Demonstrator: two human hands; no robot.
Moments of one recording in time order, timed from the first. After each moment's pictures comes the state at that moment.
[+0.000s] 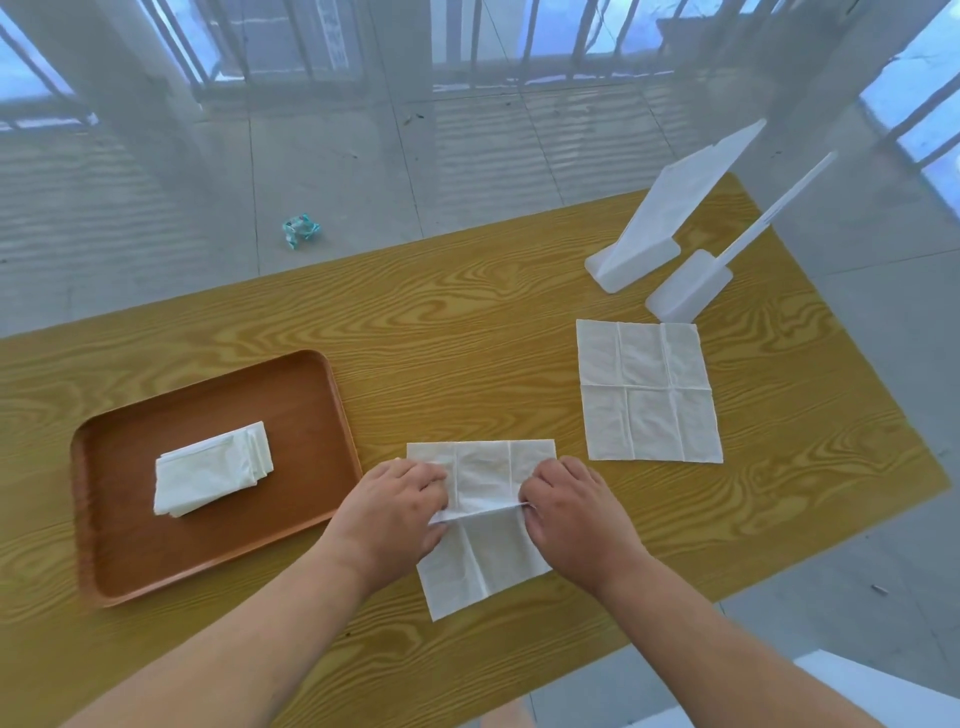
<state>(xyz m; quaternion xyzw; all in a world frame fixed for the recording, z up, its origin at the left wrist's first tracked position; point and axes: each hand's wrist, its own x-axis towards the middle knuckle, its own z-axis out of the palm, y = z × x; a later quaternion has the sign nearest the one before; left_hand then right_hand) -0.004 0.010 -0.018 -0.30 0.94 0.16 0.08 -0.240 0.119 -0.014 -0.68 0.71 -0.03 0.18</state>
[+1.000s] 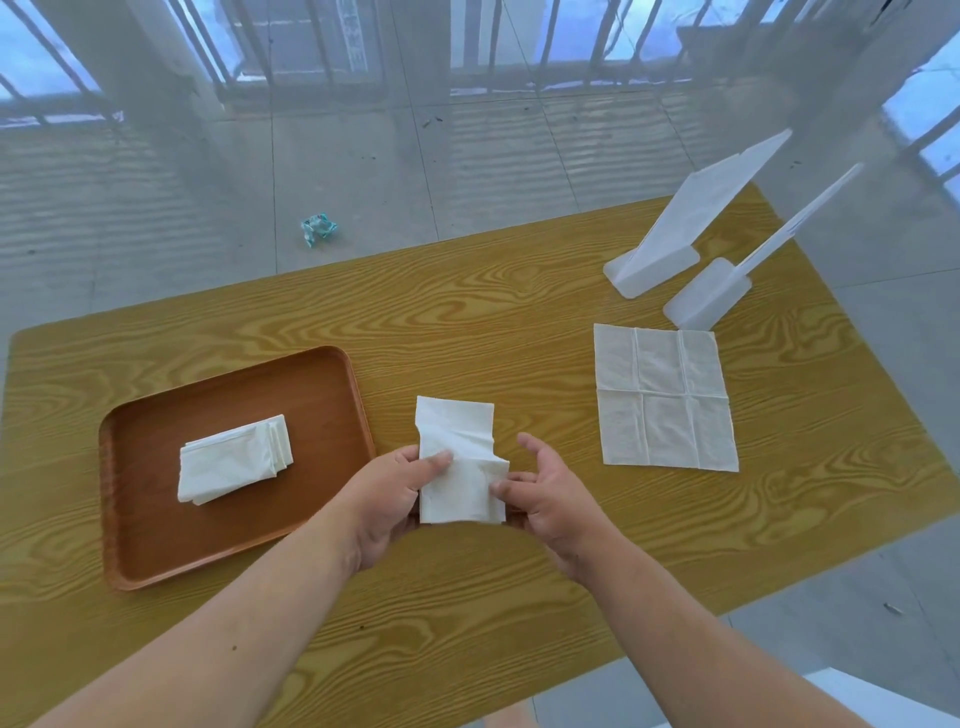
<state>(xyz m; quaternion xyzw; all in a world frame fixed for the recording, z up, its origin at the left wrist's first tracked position) -0.008 -0.010 0.013 -0.54 0.31 0.78 -0.08 -0.199 0.081 0.003 -0.13 0.64 -0.39 0.65</state>
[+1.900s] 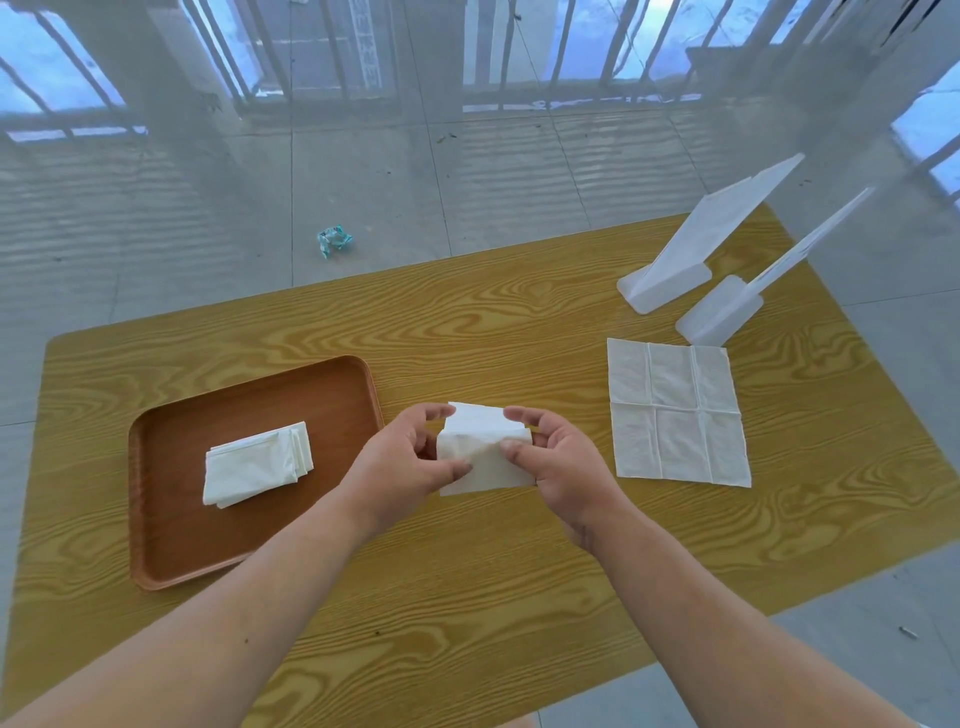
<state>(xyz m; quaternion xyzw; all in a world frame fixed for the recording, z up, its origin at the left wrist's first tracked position) 0.003 -0.035 0.021 -0.52 0.59 0.61 -0.12 -0.200 0.045 0.033 -0.22 0.64 -0.44 0.59</state>
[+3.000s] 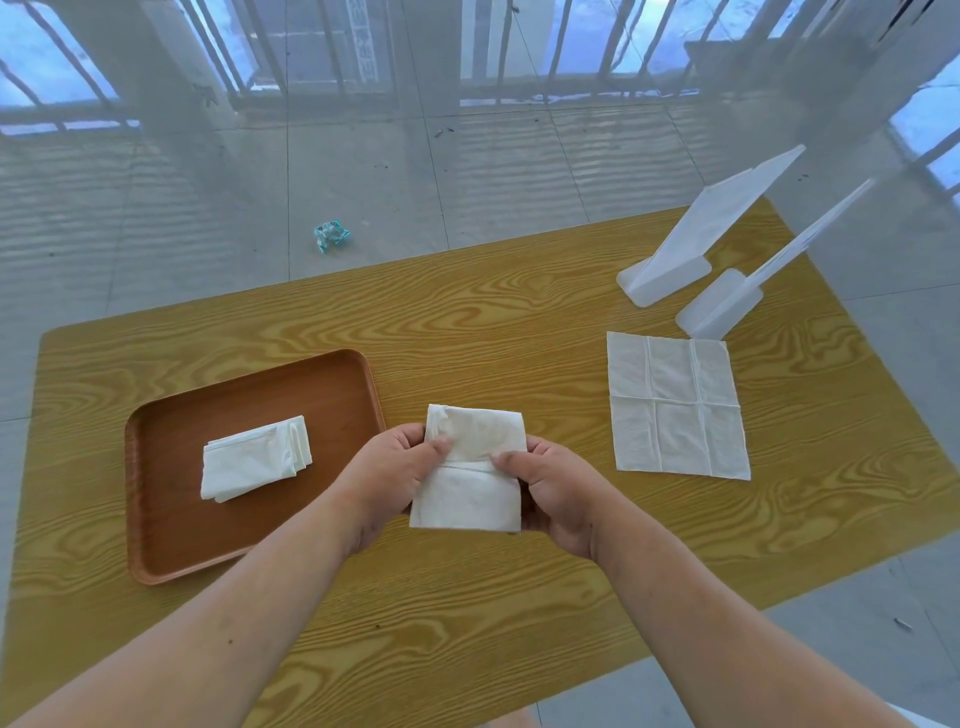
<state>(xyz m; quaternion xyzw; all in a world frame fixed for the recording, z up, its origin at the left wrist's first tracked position) 0.006 -0.026 0.035 -0.53 0.40 0.74 -0.11 -0.191 0.051 0.040 -0.14 0.61 -0.33 0.70</state>
